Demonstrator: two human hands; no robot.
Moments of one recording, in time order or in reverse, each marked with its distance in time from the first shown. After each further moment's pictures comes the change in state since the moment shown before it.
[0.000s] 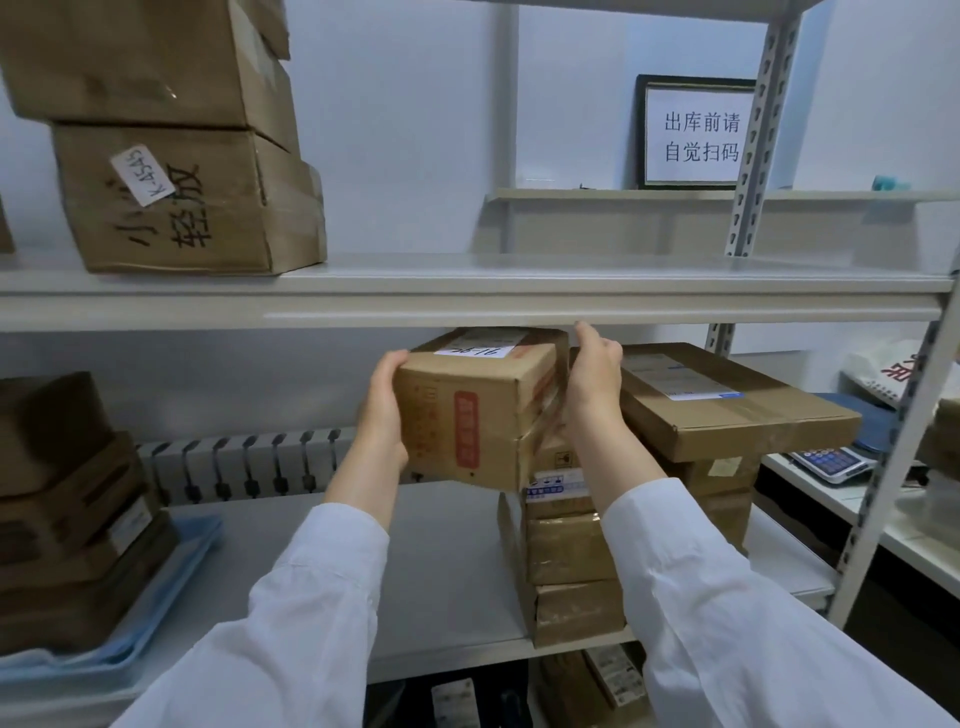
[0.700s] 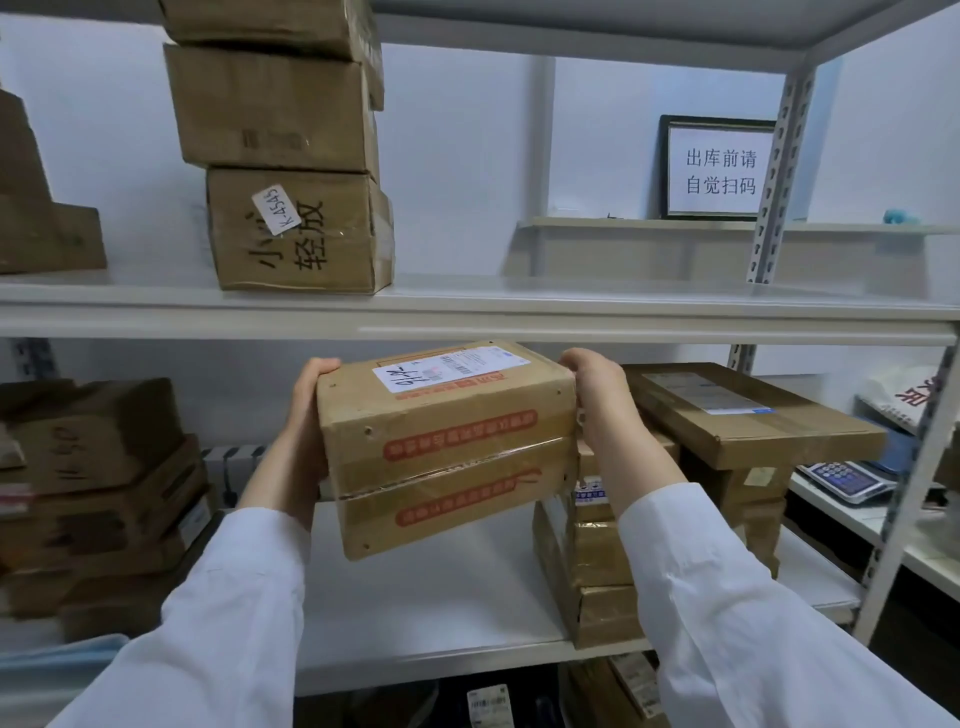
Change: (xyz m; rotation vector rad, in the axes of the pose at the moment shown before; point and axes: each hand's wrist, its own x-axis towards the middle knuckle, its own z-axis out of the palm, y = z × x) left_hand -0.042 0.069 -0.111 0.040 -0.101 0.257; right_hand -0.057 -0.022 0.039 -0.142 -0.123 0.121
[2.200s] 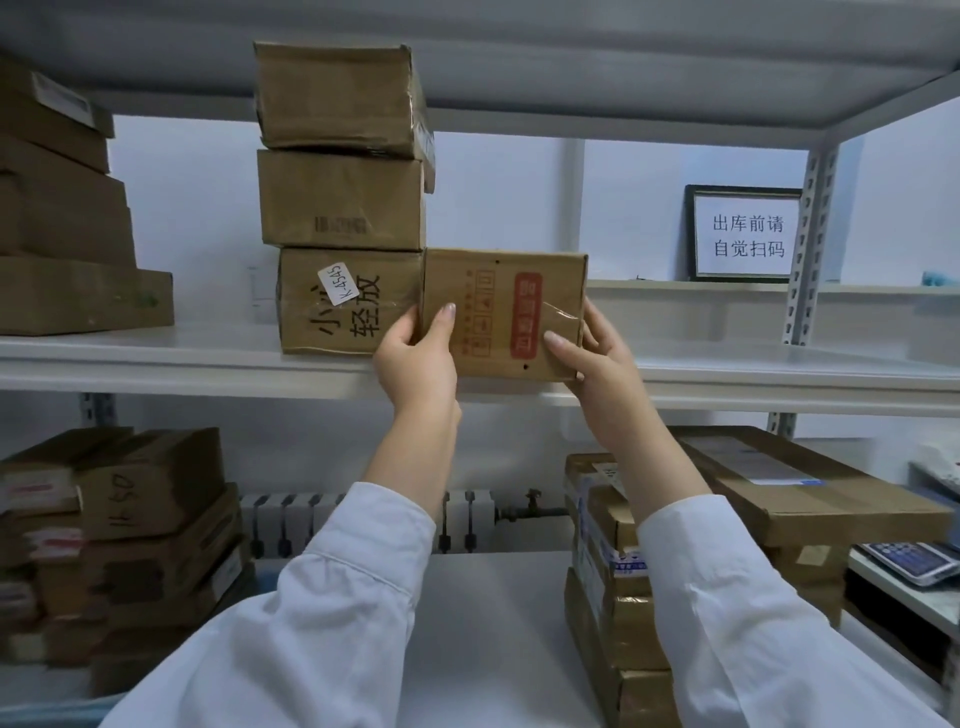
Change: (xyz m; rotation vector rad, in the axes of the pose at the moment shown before) left_hand -0.009 0.066 0.083 -0.106 0.329 0.406; right_hand -0.006 -0.052 0.027 0.243 -0.522 -0.611
